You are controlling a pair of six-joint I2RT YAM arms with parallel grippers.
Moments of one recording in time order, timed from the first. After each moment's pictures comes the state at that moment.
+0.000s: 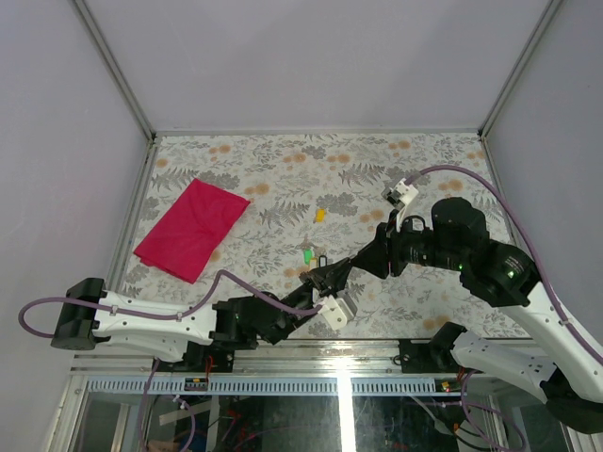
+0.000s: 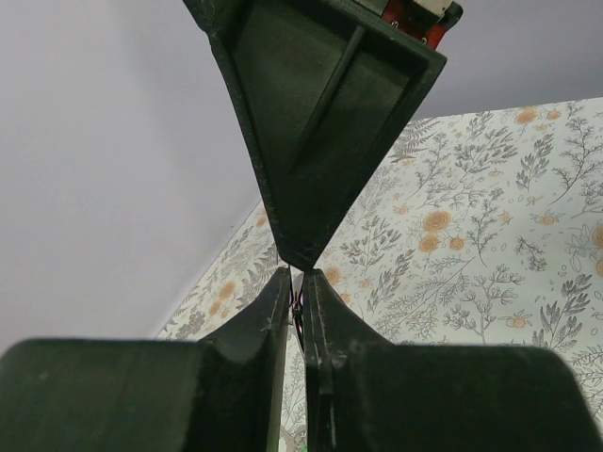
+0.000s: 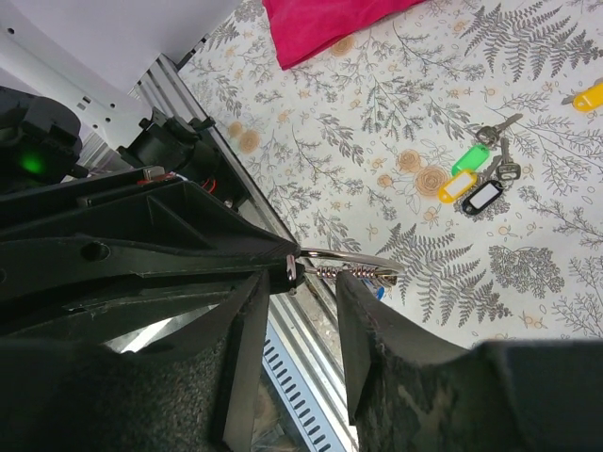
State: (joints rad) left arm -1.55 1.13 0.74 0.53 -0.60 0.63; right arm 0.78 0.84 1.19 -0.77 -0.35 0.34
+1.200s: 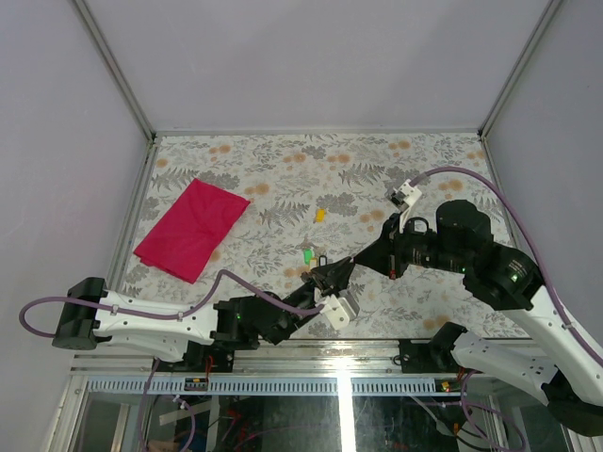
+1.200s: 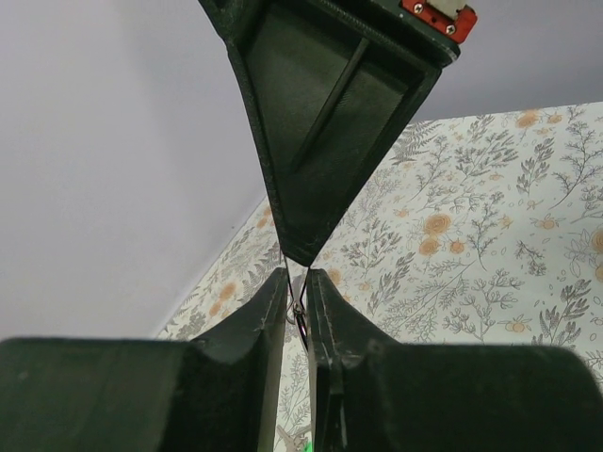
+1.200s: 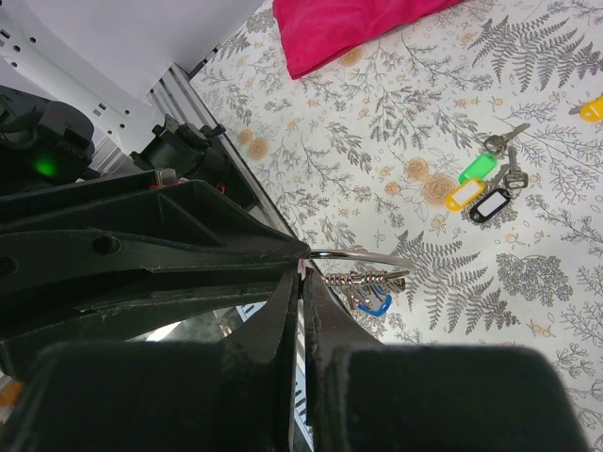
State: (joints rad) left arm -1.56 1.15 0.76 0.52 -0.62 0.63; right arm 0.78 0.82 1.18 -0.75 -0.36 0.35
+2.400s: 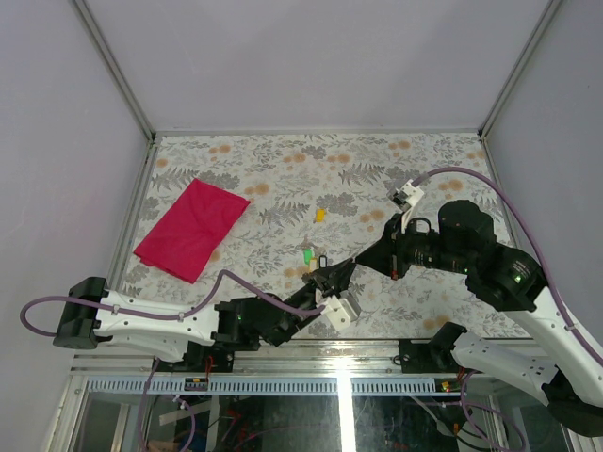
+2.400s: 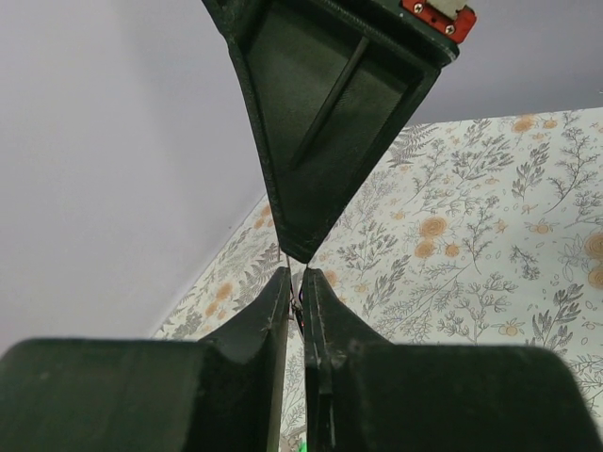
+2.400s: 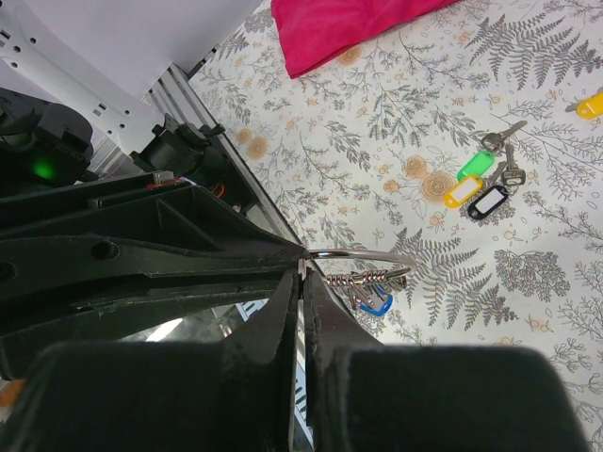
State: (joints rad) left arm -1.56 1.15 0.77 0.52 -0.63 0.62; right arm 0.78 0.82 1.19 -0.77 -0.35 0.35
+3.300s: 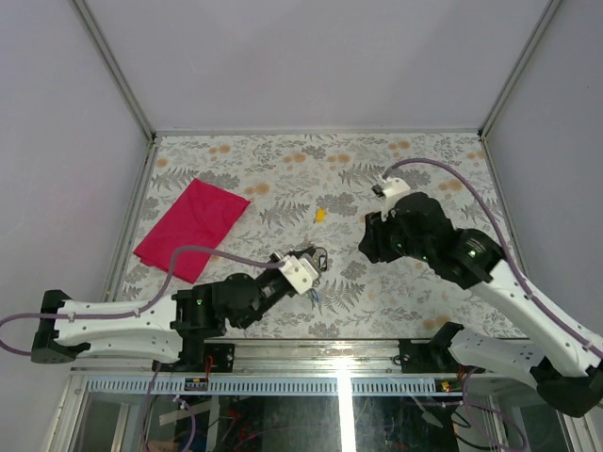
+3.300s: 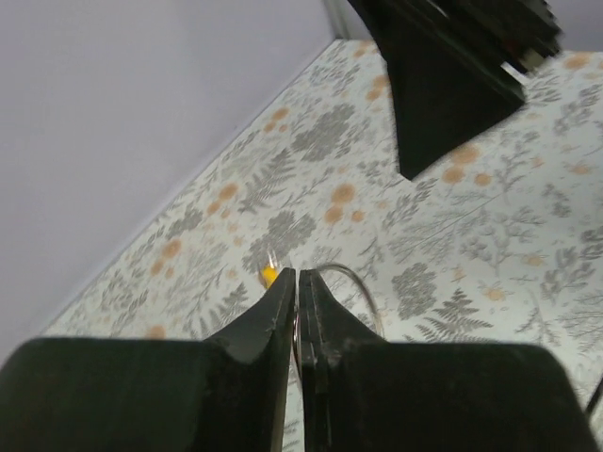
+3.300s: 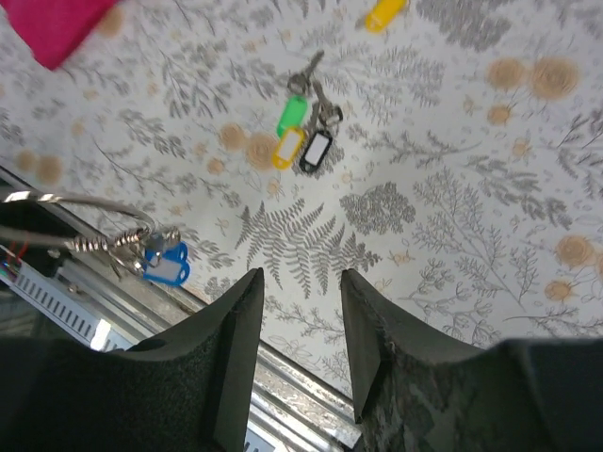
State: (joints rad) left arm -1.47 0.92 0.77 0.13 -0.65 0.36; right arm 0.78 0.94 1.17 -0.85 0.06 0.34
